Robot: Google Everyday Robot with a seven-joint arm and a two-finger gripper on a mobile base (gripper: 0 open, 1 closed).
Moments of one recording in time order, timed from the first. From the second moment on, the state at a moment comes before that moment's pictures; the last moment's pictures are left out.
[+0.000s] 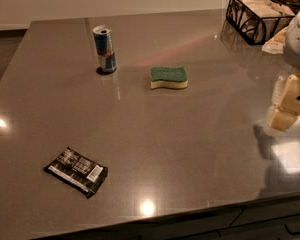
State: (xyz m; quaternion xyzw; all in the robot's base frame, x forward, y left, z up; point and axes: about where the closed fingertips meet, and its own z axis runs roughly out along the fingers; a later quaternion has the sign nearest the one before) arm 0.438 -0.217 0.976 -0.60 0.78 -0.03 0.16
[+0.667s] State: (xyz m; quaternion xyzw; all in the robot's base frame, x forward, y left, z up) arm 0.436 -0.206 0.979 -0.60 0.78 -0.02 0.17
